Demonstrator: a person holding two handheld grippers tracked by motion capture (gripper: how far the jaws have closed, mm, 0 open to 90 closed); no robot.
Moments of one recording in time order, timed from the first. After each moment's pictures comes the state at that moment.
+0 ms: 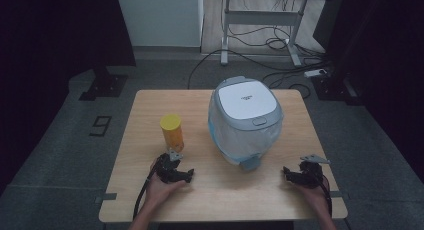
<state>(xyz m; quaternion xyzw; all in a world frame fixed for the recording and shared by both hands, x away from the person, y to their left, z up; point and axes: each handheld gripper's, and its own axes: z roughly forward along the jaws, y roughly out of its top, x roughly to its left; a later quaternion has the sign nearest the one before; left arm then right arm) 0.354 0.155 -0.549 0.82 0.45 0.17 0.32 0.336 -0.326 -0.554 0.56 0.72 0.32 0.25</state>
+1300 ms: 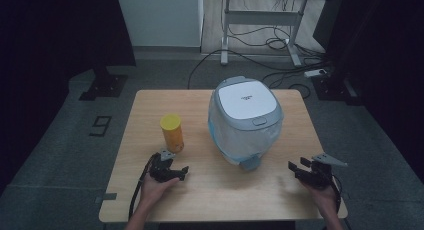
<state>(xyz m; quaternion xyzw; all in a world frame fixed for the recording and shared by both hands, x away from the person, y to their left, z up) 0.347 0.175 -0.537 0.80 0.47 0.16 0.35 0.317 -0.338 -0.519 0.52 0.70 0.43 0.22</state>
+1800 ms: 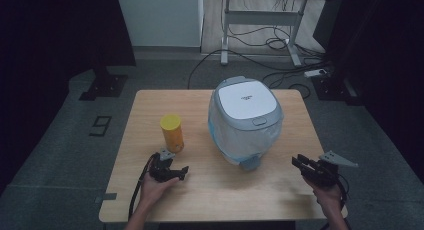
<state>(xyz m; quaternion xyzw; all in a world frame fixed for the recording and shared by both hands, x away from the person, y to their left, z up) 0.347 0.174 -0.536 0.80 0.46 0.16 0.35 0.305 -0.340 -0.489 0.48 0.69 0.49 0.22</state>
